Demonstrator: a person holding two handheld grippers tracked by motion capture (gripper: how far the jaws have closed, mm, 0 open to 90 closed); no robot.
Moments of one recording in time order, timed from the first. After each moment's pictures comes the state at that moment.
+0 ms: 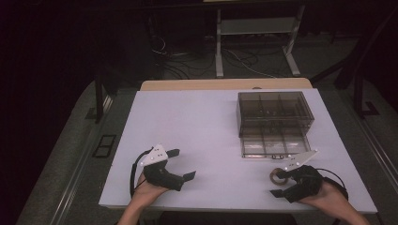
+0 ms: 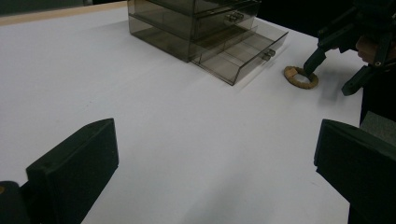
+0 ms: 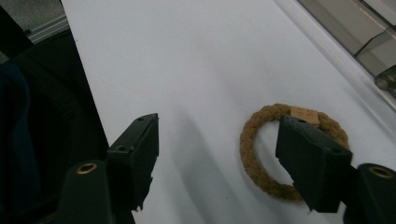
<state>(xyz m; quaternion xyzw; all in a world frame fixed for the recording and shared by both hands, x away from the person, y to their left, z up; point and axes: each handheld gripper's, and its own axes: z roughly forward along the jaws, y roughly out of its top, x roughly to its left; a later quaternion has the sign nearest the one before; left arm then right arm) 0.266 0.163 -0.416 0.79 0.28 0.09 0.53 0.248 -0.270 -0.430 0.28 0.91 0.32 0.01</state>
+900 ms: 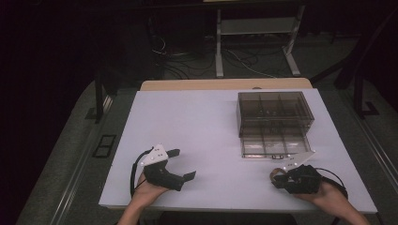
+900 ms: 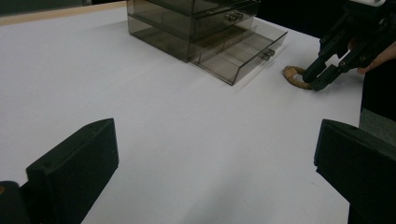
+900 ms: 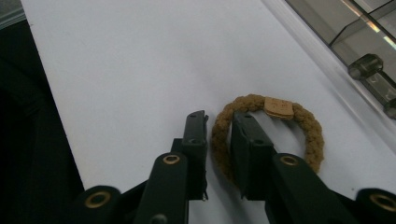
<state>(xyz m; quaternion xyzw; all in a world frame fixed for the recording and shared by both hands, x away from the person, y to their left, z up) 0.266 0.163 -0.416 0.79 0.28 0.09 0.53 0.252 -0.271 -0.437 0.29 0.91 0.30 0.05</state>
